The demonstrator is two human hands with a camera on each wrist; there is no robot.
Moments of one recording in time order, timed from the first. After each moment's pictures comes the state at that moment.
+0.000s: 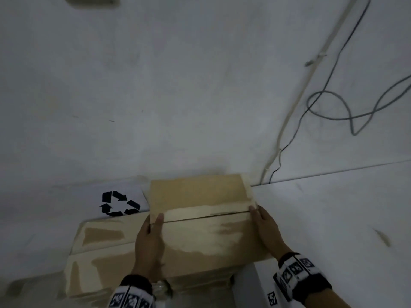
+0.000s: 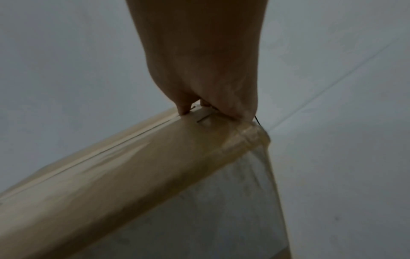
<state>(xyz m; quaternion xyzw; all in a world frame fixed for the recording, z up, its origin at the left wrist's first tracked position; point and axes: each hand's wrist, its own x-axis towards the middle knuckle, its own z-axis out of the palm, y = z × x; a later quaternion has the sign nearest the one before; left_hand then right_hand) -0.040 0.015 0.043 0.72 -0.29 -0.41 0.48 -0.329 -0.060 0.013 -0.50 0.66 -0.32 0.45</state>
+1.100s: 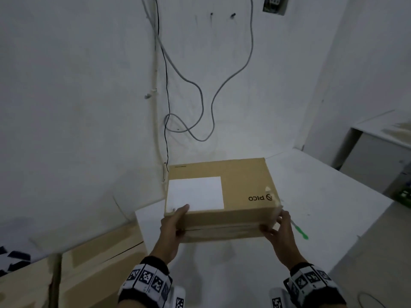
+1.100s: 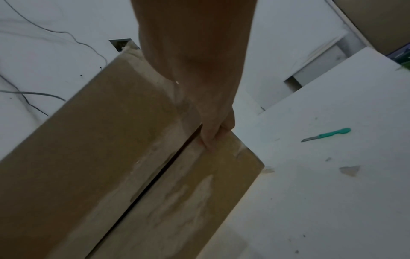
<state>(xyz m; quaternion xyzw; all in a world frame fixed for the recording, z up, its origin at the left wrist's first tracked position) -0.374 0.030 0.105 0.45 -0.37 -0.68 0.44 -0.667 0.087 0.069 -0.32 0.60 -0.62 0.39</state>
